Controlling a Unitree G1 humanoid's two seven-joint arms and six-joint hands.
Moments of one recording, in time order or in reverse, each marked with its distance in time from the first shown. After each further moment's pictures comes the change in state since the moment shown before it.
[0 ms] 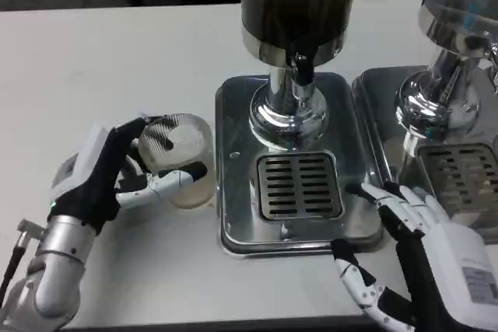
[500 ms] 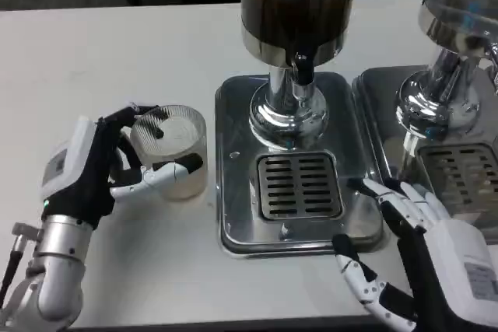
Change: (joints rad) left arm 0.008 0.002 -0.002 -0.023 0.059 -0.021 0.156; right arm -0.013 -0.004 -0.003 0.002 0.024 -0.004 0.005
